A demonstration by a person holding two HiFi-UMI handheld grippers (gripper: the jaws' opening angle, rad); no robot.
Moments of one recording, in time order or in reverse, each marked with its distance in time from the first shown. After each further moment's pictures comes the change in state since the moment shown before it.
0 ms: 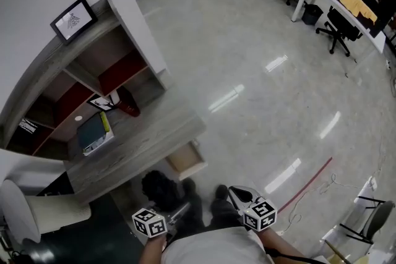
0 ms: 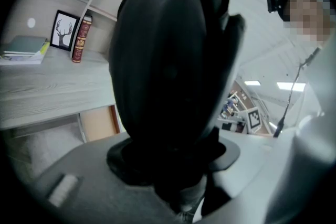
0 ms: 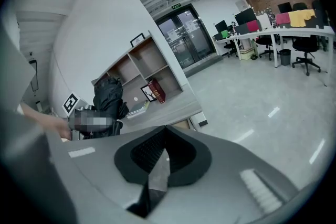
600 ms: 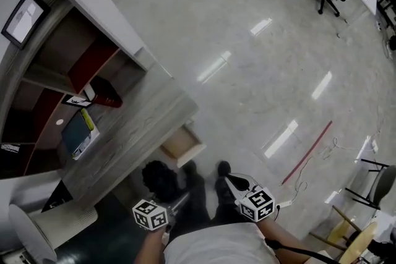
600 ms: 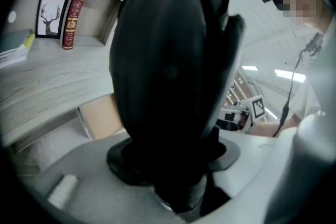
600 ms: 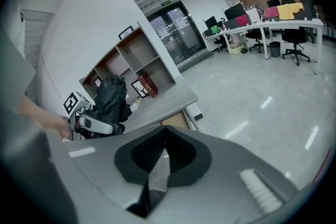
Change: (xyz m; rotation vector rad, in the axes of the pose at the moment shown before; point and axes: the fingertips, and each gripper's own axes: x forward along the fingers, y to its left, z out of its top) left arm 0.034 0.077 -0.031 0.048 0.196 -0.039; right arm 0.064 -0.017 -0.045 0.079 0.014 -0.078
